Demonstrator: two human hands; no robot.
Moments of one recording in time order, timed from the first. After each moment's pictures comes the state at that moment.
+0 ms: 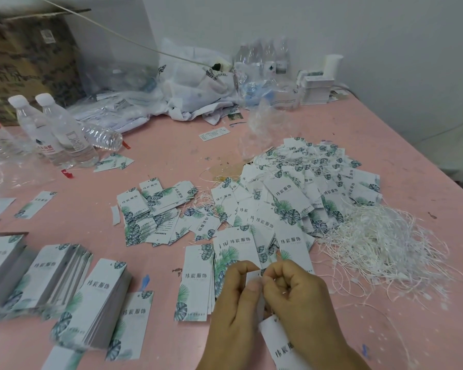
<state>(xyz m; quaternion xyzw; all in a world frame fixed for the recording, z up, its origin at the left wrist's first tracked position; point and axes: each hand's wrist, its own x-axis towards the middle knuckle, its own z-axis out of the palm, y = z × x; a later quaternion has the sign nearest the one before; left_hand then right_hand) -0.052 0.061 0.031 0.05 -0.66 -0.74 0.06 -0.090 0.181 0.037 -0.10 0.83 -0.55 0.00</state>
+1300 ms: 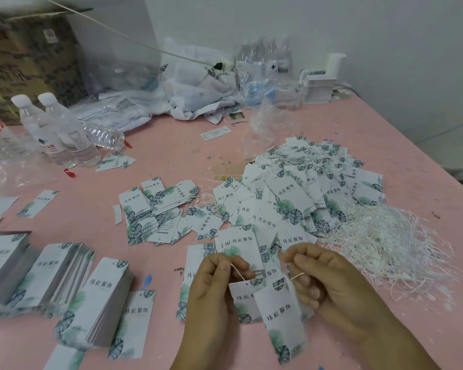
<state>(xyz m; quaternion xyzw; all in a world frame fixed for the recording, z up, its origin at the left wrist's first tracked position) -0.070 0.042 0.031 0.14 -0.43 -0.88 0.09 -0.122 0.218 0.063 -0.04 0.51 -0.81 0.28</state>
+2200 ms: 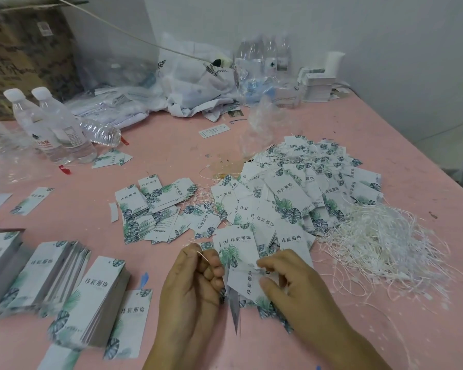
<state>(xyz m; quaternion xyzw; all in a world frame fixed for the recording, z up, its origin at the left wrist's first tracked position) -0.076 0.019 0.052 0.17 -0.29 -0.94 0.11 -0.107 0.194 0.030 -0.20 0.88 -0.43 0.03</state>
